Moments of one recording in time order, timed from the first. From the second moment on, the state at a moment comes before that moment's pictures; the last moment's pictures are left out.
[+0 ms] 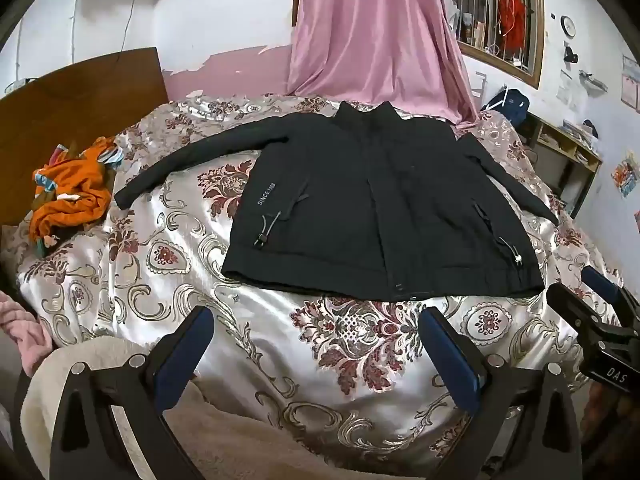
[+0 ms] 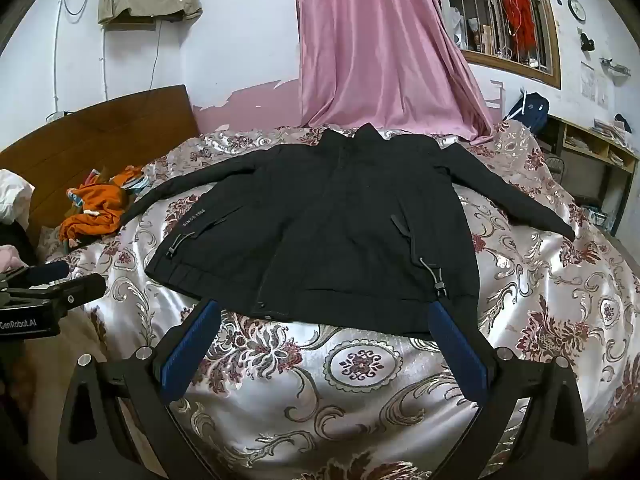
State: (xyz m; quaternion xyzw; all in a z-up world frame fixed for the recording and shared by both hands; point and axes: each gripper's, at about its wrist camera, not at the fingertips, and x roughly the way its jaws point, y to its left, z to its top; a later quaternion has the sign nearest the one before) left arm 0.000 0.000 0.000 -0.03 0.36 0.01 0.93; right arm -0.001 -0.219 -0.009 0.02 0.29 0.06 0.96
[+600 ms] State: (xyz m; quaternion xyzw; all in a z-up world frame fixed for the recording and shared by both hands) left arm 0.000 0.000 0.000 -0.02 0.36 0.01 0.93; right arm -0.002 -0.218 -0.008 0.02 0.29 0.06 0.96
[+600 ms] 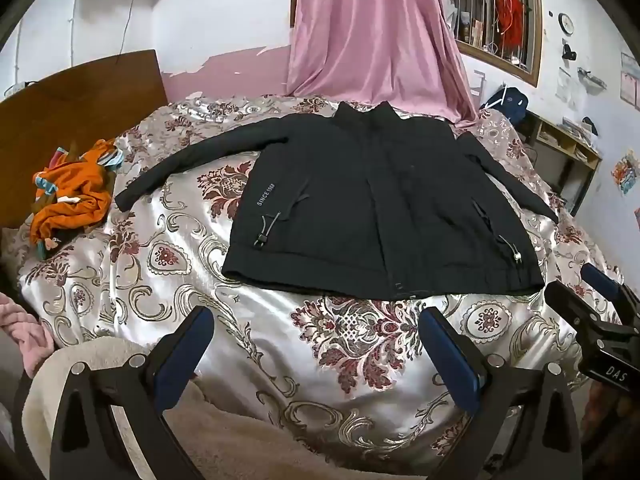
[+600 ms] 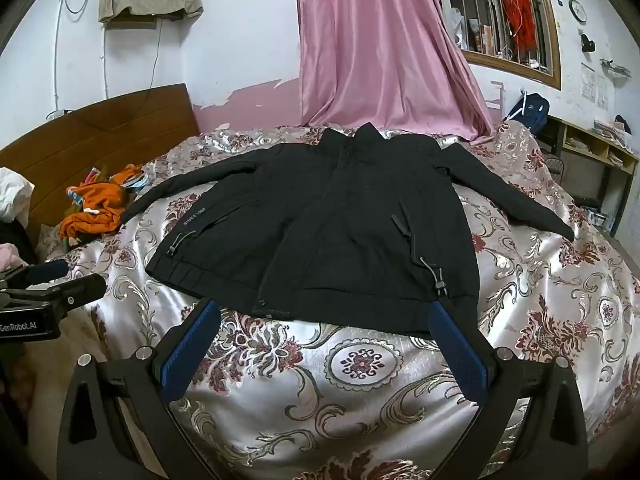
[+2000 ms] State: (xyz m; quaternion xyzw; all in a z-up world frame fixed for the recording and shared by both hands) left arm 0.000 -0.001 0.000 -0.02 0.36 0.01 0.93; right arm 0.002 -0.216 -0.006 0.02 0.29 0.06 0.95
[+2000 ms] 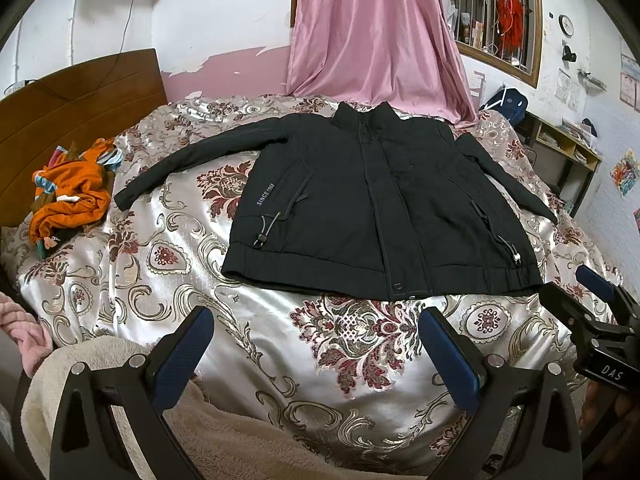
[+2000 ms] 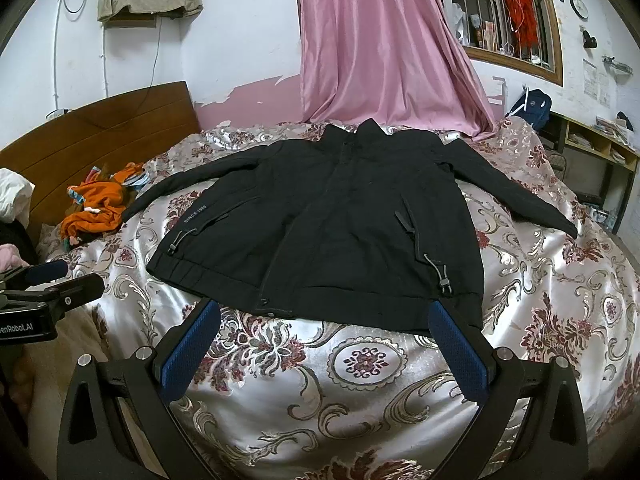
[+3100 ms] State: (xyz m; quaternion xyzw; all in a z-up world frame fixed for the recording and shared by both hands) left arm 0.000 0.000 0.000 -0.02 0.36 0.01 0.93; right arm 0.003 -0.218 -0.009 0.02 0.30 0.06 0.95
